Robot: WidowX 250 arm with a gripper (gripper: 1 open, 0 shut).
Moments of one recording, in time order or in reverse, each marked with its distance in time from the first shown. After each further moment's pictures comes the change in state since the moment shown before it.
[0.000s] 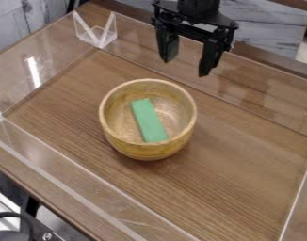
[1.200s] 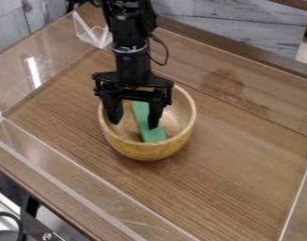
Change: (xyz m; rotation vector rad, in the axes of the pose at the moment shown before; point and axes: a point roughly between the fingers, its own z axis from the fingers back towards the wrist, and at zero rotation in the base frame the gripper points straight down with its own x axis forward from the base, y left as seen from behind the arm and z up) arm -0.043 0.040 -0.081 -0.082 0.055 0.333
